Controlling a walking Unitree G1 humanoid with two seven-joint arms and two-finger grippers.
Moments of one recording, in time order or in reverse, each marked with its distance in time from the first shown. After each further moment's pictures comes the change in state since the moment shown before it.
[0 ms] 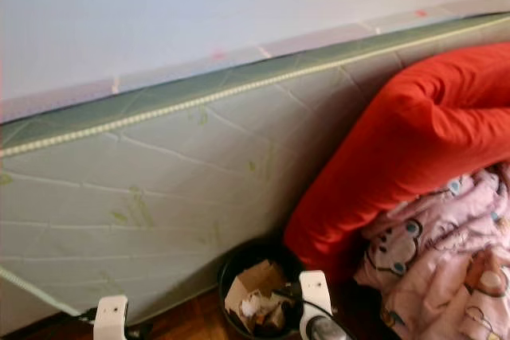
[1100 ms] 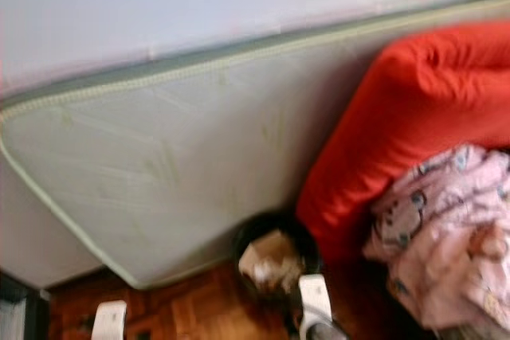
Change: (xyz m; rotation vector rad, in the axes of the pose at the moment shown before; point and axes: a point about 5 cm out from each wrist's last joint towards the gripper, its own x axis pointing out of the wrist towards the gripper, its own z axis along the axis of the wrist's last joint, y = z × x) left arm -0.002 -0.005 -0.011 -0.007 0.037 -0.013; right arm 0.000 -0.003 0.002 -0.005 0.005 0.006
